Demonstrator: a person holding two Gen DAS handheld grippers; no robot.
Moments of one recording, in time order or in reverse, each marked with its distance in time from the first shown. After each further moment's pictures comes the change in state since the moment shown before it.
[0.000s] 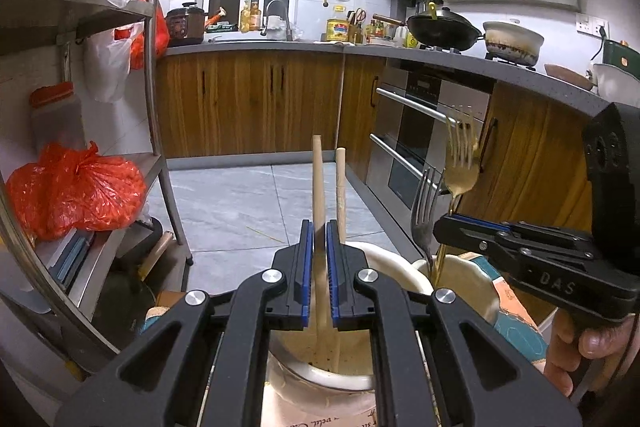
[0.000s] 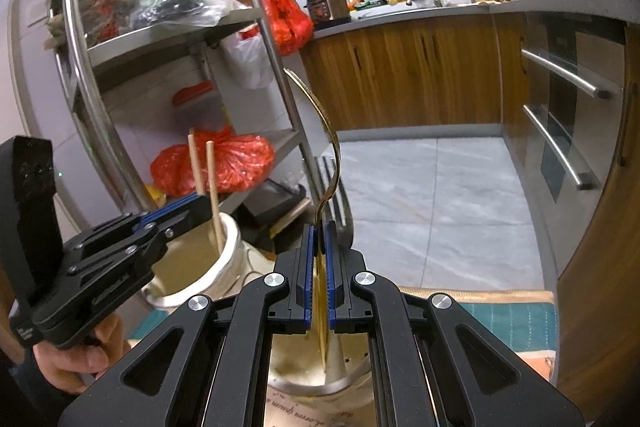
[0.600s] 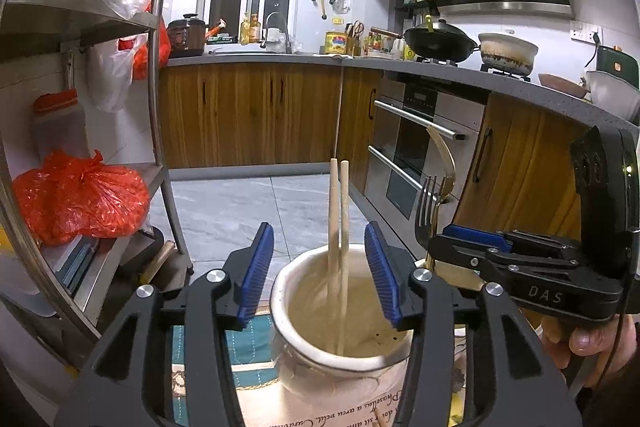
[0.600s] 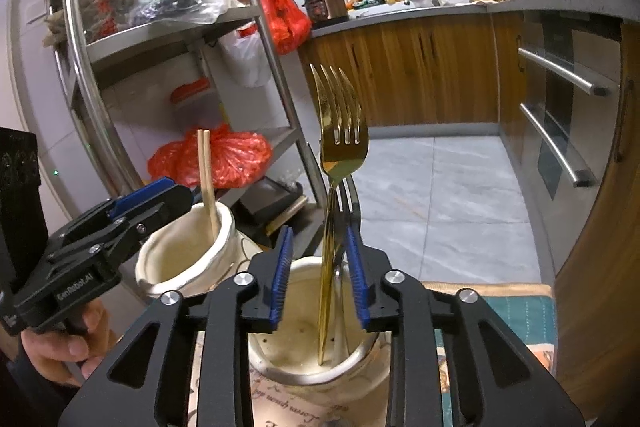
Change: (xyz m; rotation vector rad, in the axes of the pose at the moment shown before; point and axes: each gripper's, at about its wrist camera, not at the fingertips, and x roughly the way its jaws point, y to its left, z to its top) left arm -0.021 0.004 0.001 -0.001 -0.050 -0.005; right arm -0.008 0.003 -0.007 -0.022 -0.001 -0.014
